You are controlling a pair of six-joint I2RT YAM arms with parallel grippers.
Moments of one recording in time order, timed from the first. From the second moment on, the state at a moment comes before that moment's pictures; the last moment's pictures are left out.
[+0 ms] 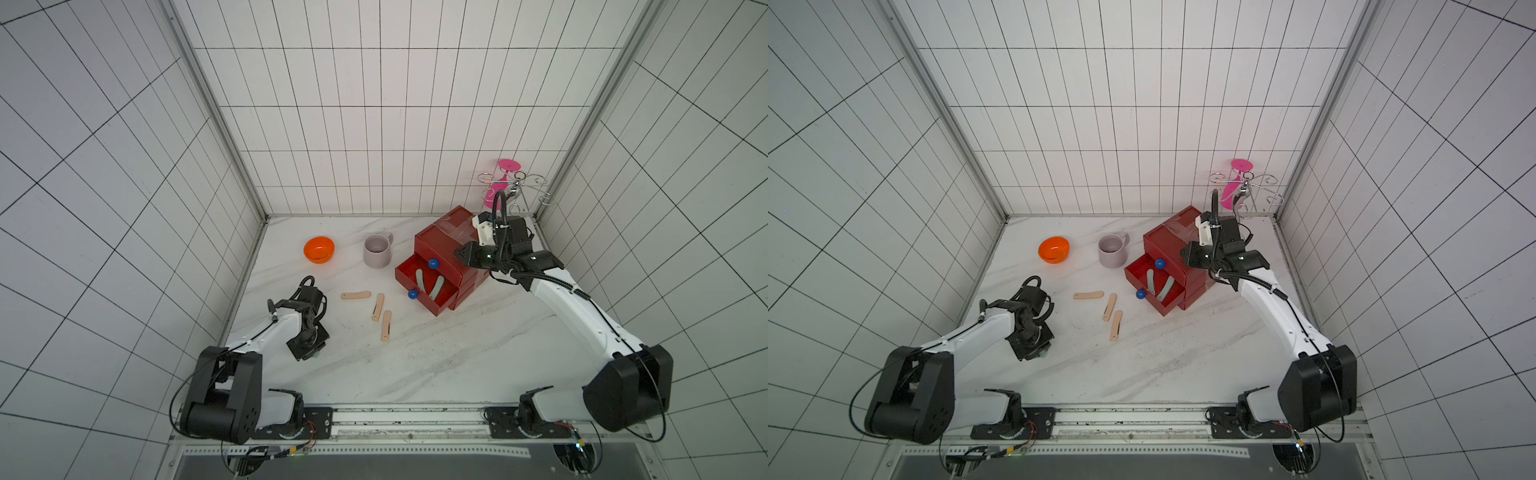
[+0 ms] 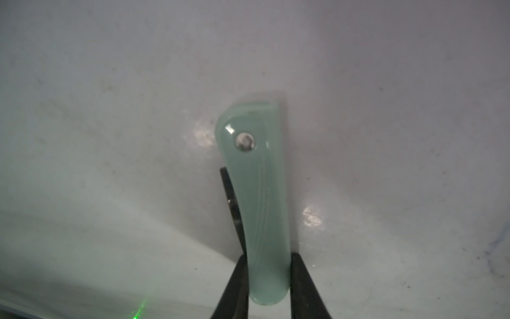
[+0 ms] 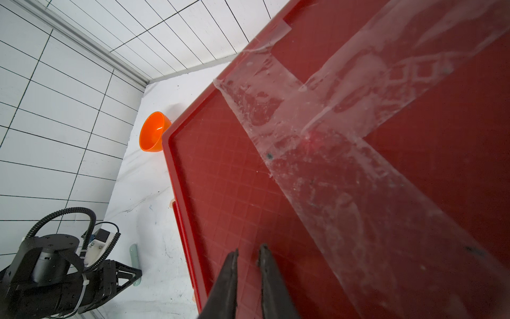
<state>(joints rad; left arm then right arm) -0.17 1.34 0.63 -0.84 0.03 -0.87 0.30 1.41 1.21 -0.55 -0.31 0.40</state>
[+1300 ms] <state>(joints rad) -0.62 1.48 0.84 -0.69 0.13 -1.03 0.30 1.41 1.21 -0.55 -0.31 0.40</state>
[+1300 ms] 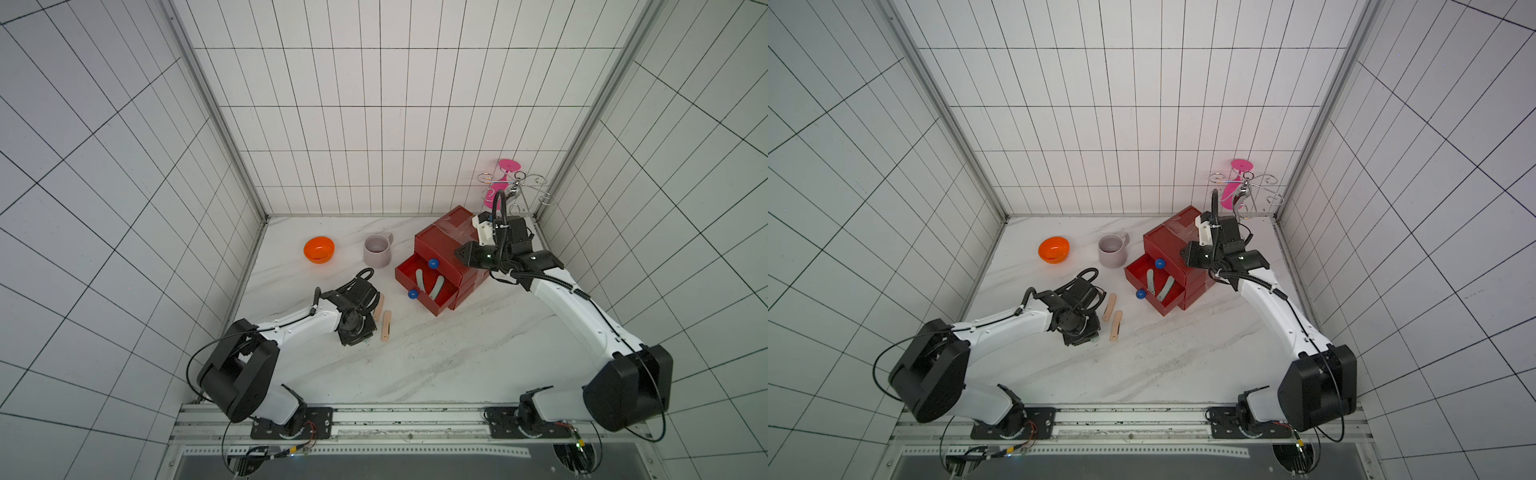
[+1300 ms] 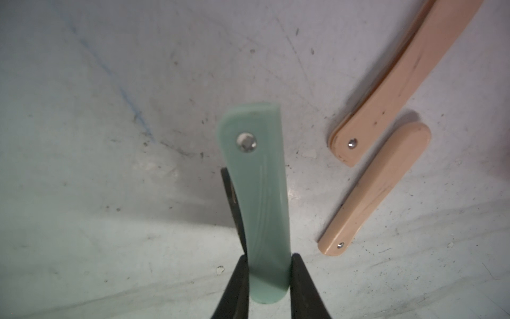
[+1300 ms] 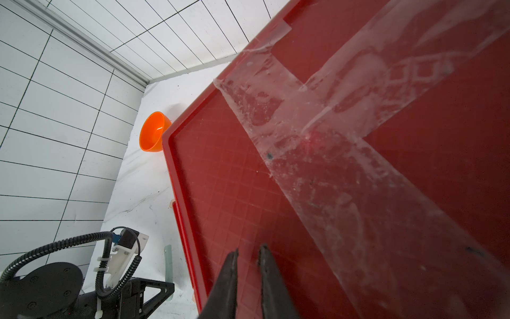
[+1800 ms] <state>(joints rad) -0.66 1.45 0.97 -0.76 0.11 -1.03 0.30 1.41 1.22 -0.55 -0.31 0.40</state>
